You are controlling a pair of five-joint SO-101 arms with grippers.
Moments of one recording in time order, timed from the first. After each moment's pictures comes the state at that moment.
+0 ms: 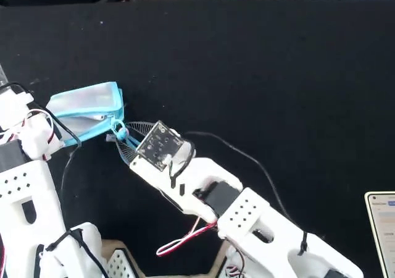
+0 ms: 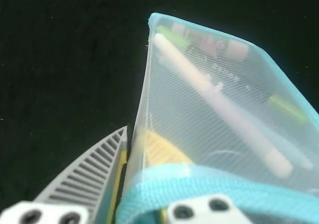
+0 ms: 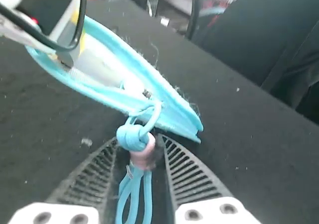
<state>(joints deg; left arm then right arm) -29.0 -44.6 38.4 70.8 7.6 -47.7 -48.3 68.7 6.3 10.0</state>
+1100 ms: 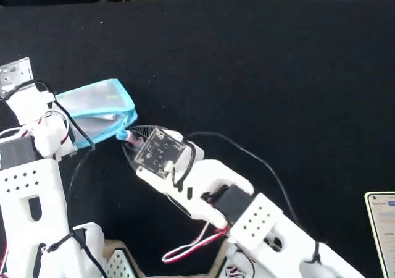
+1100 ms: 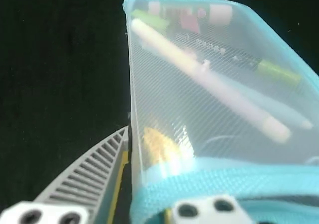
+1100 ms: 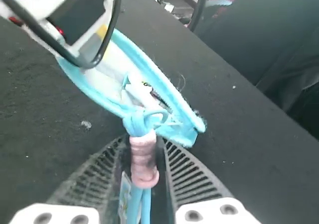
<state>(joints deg) -22.1 -44.6 37.3 75.0 3.8 -48.1 -56.6 64.7 21.6 16.0</state>
